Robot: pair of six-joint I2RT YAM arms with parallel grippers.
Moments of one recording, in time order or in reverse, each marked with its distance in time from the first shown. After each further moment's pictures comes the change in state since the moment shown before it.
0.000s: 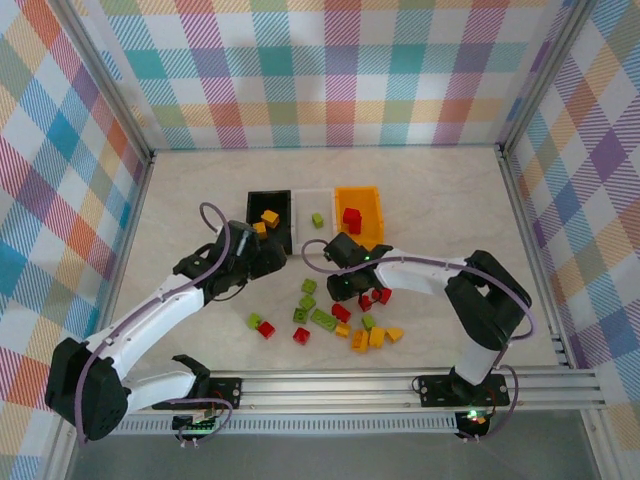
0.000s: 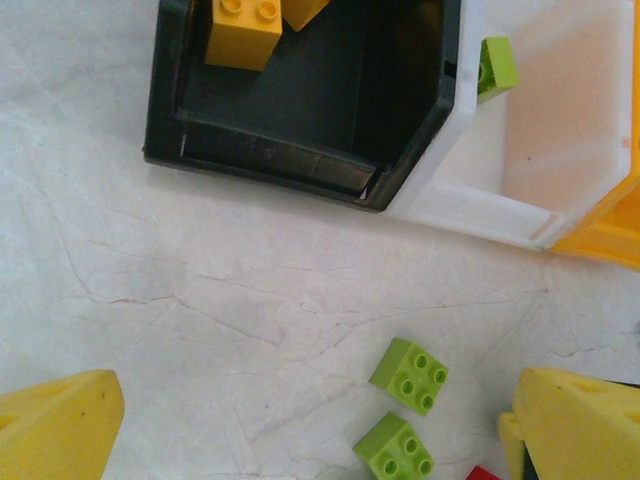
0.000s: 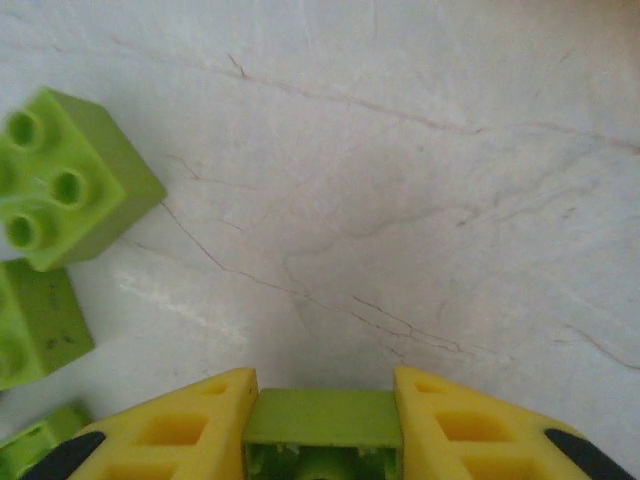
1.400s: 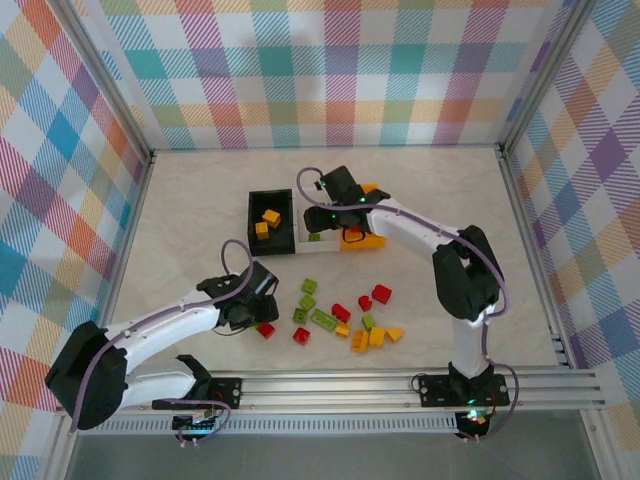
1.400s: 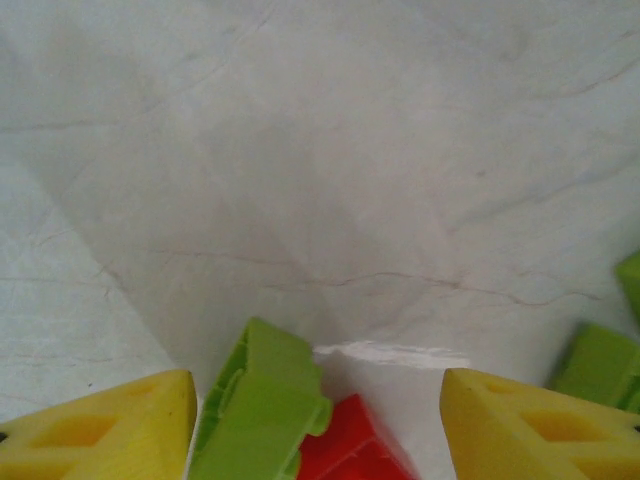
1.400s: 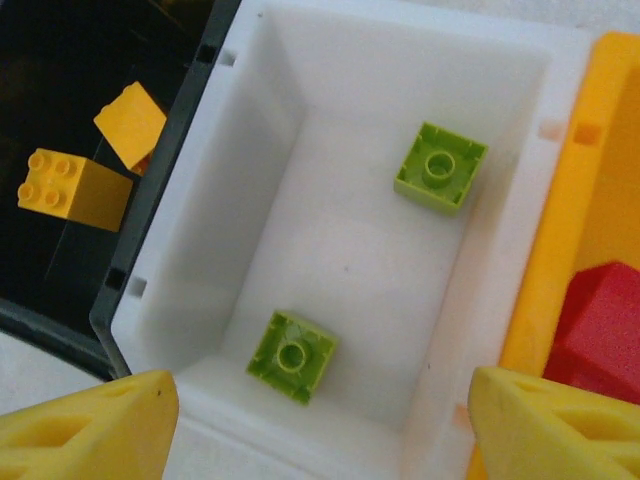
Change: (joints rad) left arm -0.197 0.051 -0.202 -0.143 -0.036 -0.138; right arm -0.174 0.229 0.502 0.009 -0.005 -0.074
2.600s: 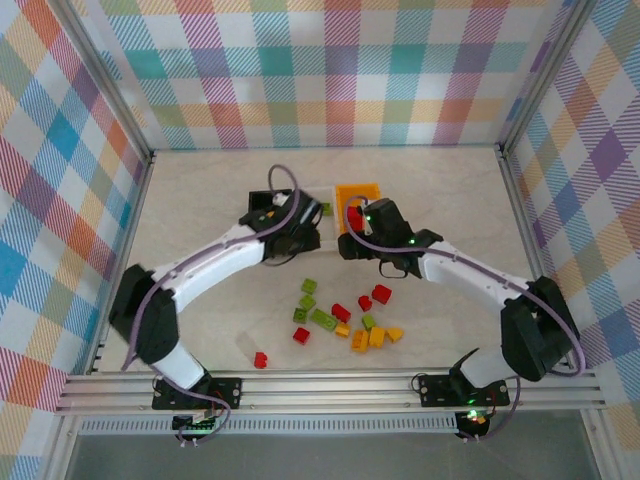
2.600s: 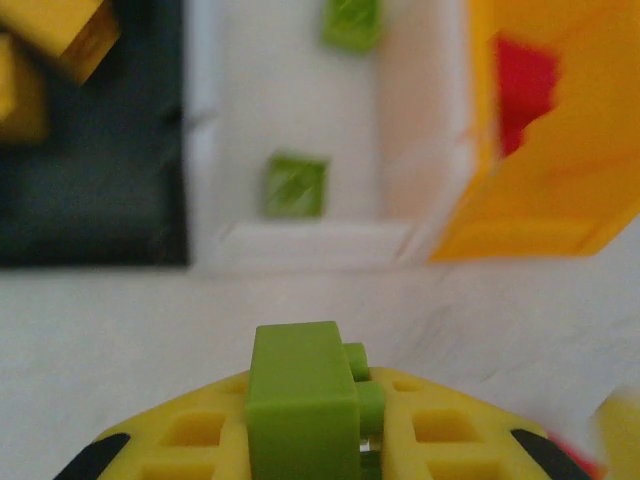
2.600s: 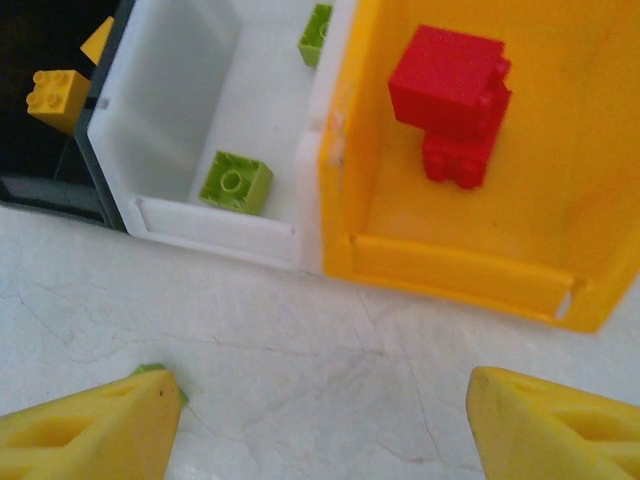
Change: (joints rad) left arm -0.004 0.476 0.755 0.037 -0.070 0.154; right arm -0.033 -0.492 -0.539 0.121 0.021 0.105
